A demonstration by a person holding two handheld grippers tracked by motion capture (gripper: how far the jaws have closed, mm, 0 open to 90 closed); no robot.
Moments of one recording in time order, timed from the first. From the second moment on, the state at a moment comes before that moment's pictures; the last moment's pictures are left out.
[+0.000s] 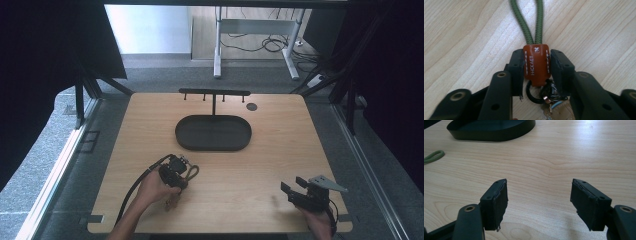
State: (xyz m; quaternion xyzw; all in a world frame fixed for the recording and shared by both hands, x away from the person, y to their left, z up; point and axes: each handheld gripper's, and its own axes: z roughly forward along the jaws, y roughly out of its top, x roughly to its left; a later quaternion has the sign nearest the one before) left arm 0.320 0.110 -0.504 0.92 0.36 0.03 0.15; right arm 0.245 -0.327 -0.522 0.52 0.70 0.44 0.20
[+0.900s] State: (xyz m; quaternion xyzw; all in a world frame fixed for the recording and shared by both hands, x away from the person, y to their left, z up) left arm 0.310 0.121 -0.457 0.91 0.34 0.03 0.22; right arm 0.245 -0.327 -0.521 0.53 0.70 0.44 0.20
